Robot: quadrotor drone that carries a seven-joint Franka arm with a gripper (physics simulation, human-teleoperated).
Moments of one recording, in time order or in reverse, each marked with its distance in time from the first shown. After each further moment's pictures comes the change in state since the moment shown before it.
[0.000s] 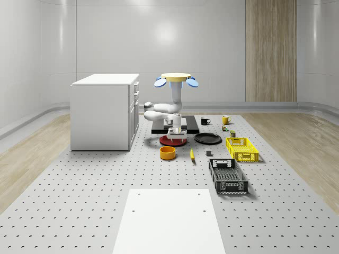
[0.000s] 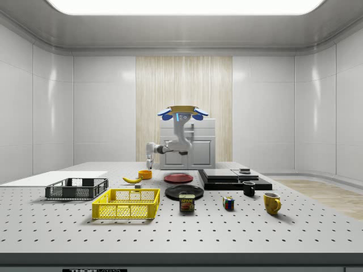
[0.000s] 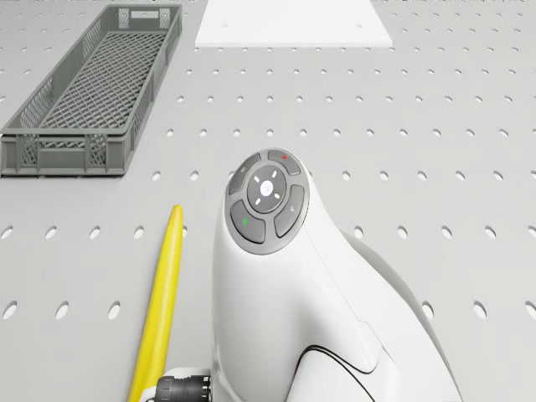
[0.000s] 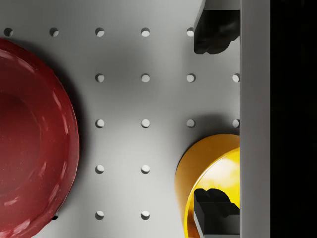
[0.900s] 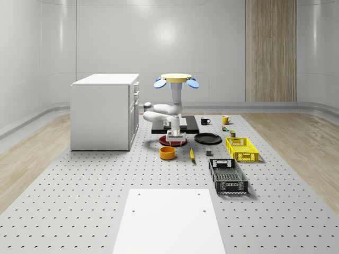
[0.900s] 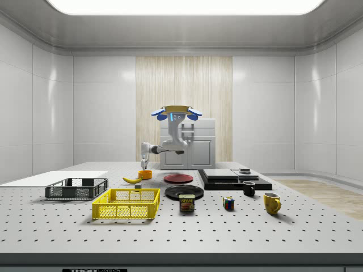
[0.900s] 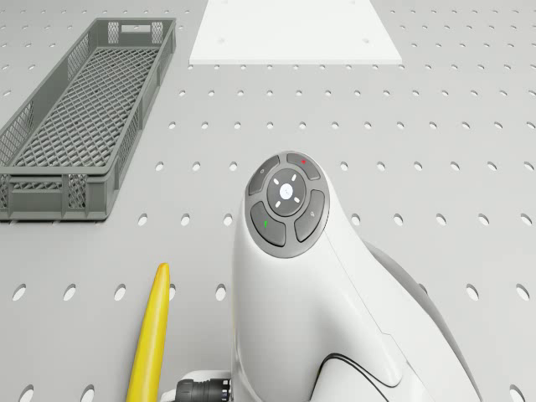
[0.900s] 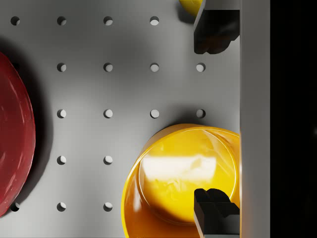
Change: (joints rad) arm 0.049 -0.036 -0.013 0.006 -0.003 0.039 -0.054
